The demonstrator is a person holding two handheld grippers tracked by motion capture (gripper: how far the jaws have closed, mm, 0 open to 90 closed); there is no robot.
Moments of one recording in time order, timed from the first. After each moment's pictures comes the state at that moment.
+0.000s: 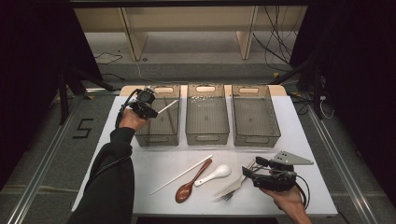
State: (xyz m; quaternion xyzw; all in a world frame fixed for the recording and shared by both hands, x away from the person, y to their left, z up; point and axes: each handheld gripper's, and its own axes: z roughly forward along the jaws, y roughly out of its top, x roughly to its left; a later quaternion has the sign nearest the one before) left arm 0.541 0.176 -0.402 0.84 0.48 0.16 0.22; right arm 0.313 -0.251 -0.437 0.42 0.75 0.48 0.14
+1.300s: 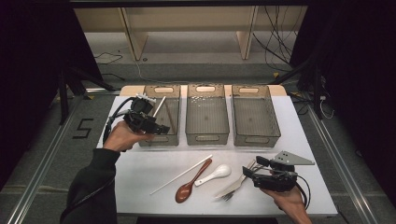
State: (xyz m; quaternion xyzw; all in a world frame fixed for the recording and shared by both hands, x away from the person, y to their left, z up) left arm 0.444 0.167 -0.345 0.84 0.42 0.07 0.33; right arm 0.311 -0.251 -0.435 0.42 0.75 0.49 0.14
